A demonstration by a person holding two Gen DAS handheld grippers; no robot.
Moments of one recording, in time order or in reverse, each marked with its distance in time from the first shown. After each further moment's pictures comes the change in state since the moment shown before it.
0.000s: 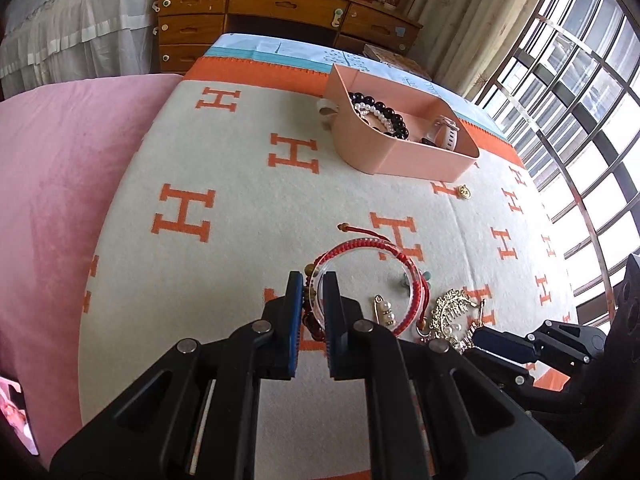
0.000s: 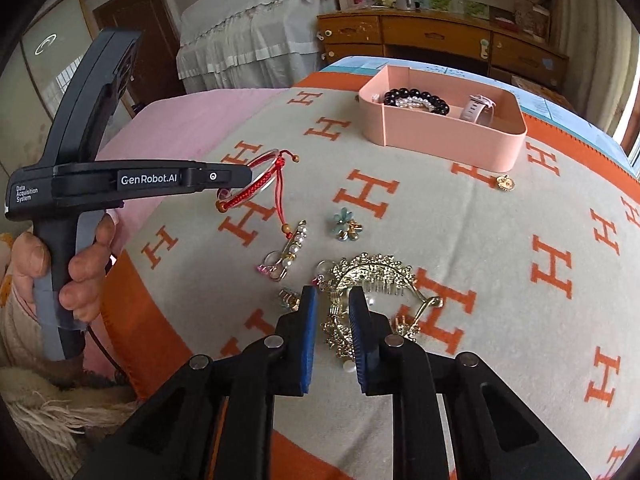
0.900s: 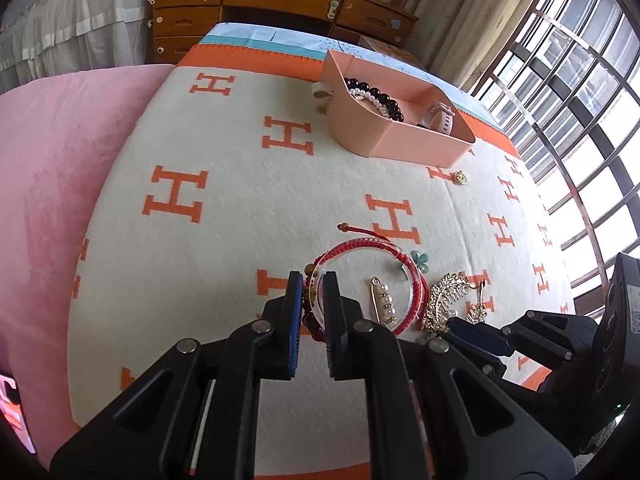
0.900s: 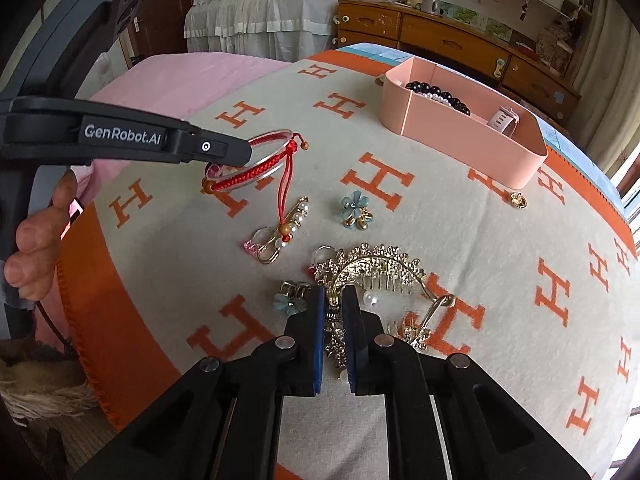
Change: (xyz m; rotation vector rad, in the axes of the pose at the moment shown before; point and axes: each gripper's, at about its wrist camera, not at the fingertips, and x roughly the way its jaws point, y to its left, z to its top) left arm 0.004 0.000 -0.008 0.001 0.027 -0.021; right arm 0.034 0.021 -0.003 -0.188 0.045 -0.126
